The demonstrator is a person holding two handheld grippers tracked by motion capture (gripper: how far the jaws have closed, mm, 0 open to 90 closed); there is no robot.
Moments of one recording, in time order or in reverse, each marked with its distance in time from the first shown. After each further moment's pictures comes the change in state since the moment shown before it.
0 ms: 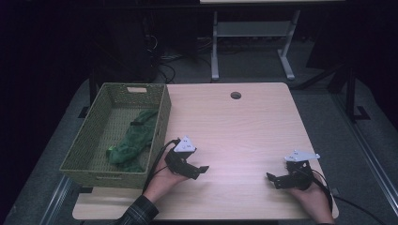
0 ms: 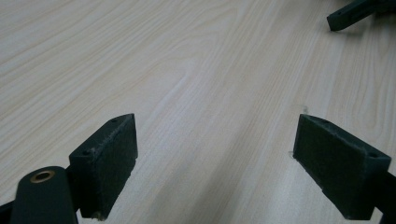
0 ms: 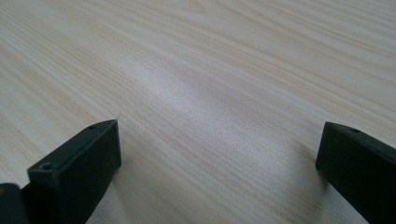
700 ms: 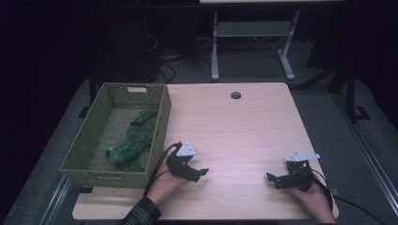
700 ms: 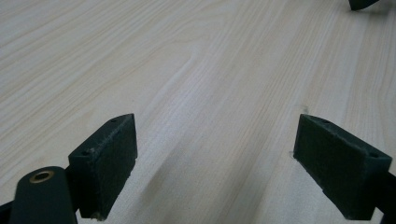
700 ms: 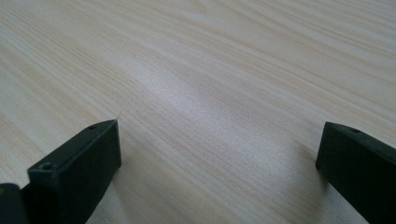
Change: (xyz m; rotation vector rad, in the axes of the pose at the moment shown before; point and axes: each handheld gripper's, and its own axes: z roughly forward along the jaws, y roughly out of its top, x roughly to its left) left arm -0.003 -0.011 0.009 0.015 0.033 0.019; right arm 0.000 0.000 0.000 -0.002 0.004 -0.006
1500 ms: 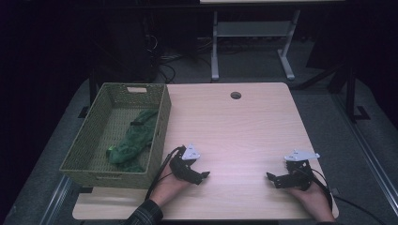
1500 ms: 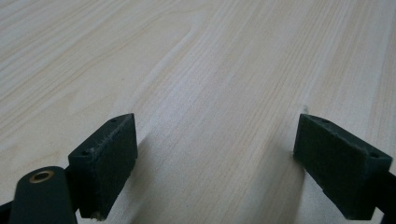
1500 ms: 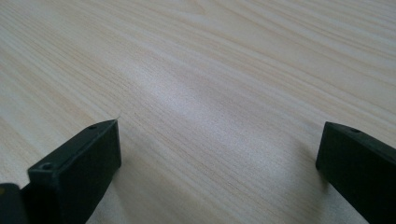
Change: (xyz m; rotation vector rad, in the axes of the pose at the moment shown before) left arm -0.003 -0.011 0.017 0.069 0.032 0.024; right arm -0.001 0.001 0.001 -0.002 -0.002 0.003
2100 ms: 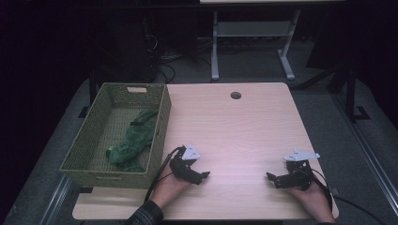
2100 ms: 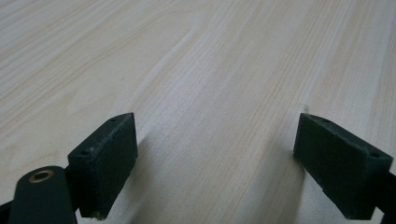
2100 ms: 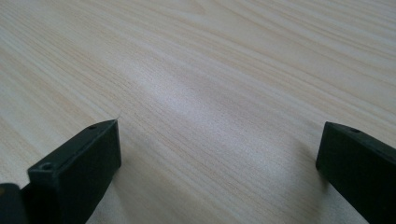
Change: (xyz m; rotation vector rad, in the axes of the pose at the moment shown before) left arm -0.001 -0.001 0.002 -0.012 -0.003 -0.011; right arm 0.000 0.000 0.000 0.000 0.000 0.000
